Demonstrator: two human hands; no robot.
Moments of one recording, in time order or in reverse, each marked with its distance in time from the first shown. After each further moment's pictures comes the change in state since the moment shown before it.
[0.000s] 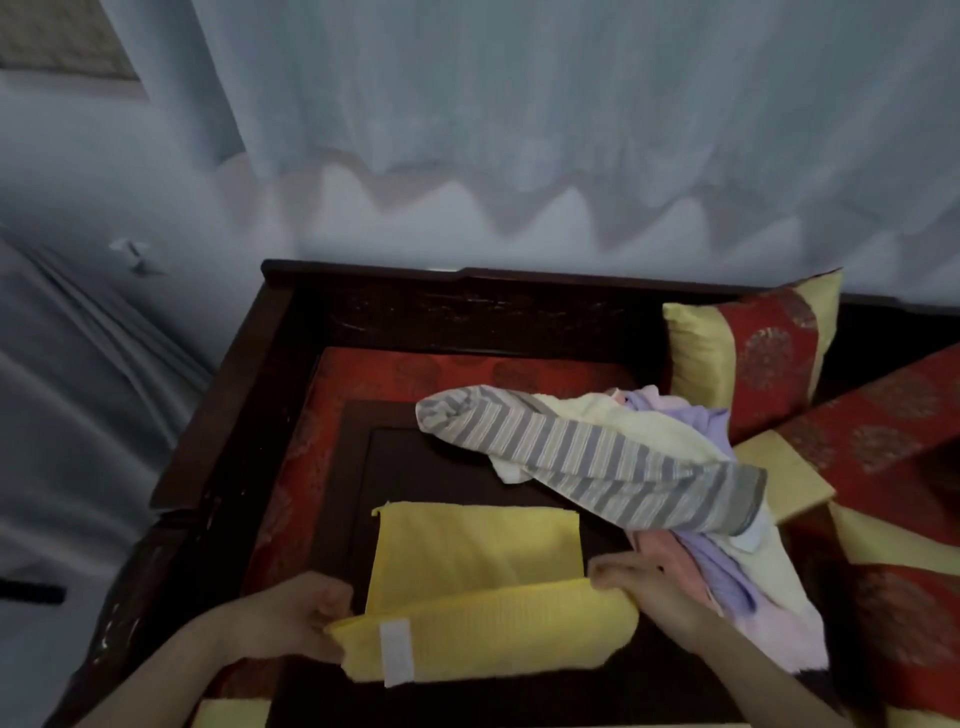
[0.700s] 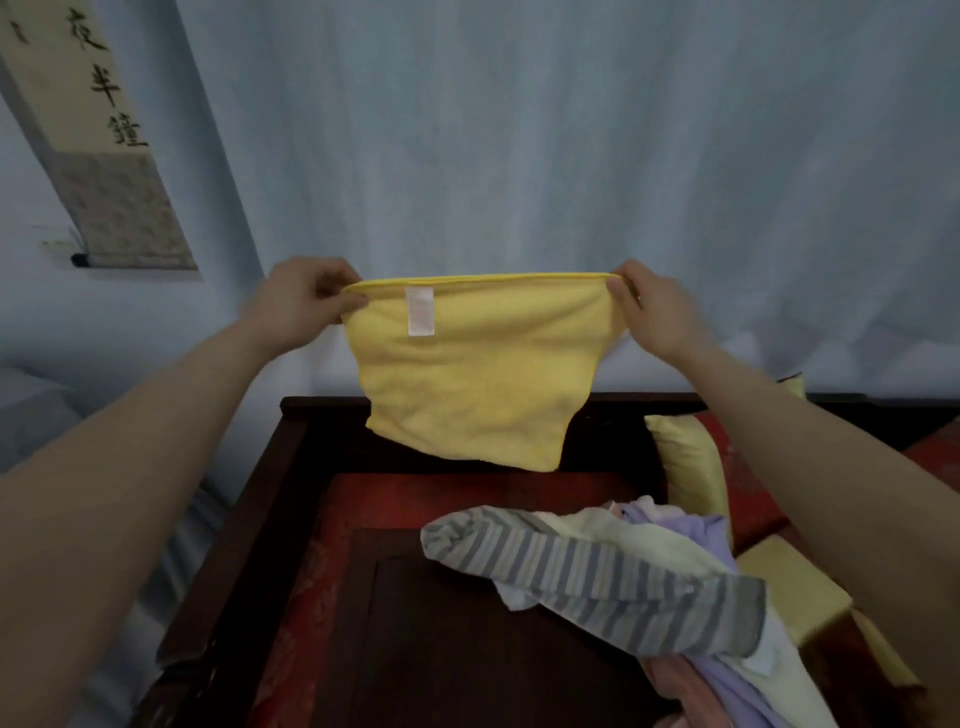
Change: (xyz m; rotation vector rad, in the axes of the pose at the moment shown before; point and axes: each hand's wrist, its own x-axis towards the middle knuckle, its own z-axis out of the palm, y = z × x) left_hand -0.058 0.308 -0.230 0.312 1.035 0.700; right_hand 0.036 -0.323 -0.160 -0.789 0.961 -0.863
